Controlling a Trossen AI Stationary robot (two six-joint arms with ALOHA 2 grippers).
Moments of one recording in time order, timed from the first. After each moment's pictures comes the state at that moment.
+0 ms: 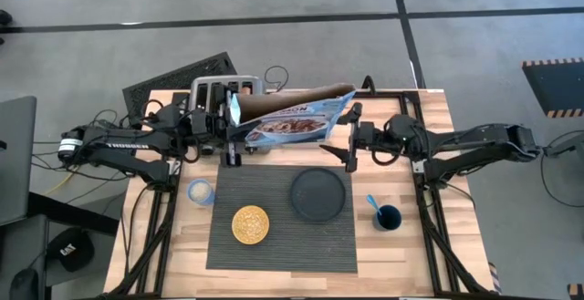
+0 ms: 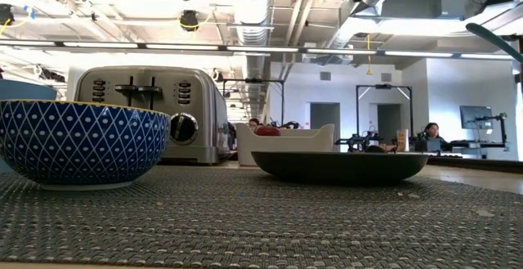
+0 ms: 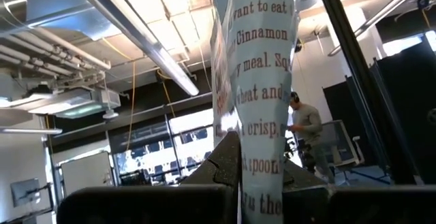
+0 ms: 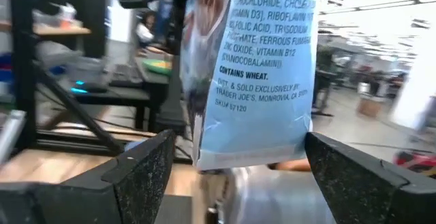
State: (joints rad) left arm 0.09 1.11 0.87 0.79 0.11 0.24; right arm -0.06 1.08 0.68 0.54 0.04 -0.19
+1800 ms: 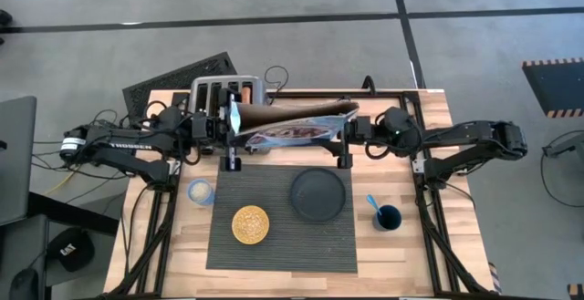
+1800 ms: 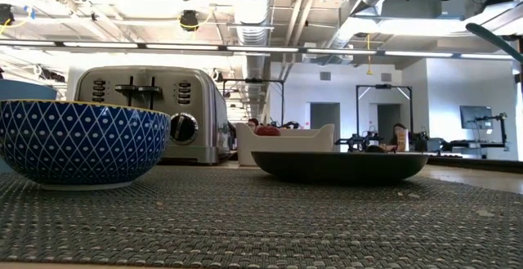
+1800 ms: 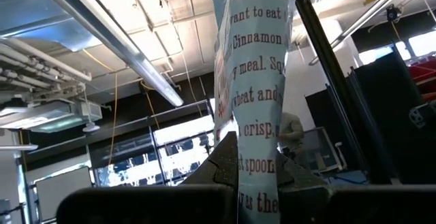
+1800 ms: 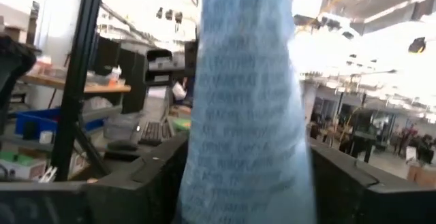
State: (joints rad) left arm 0.07 1.13 0.87 0.85 0.18 0.24; right arm -0.13 1.24 0.77 0.82 -0.18 -0.17
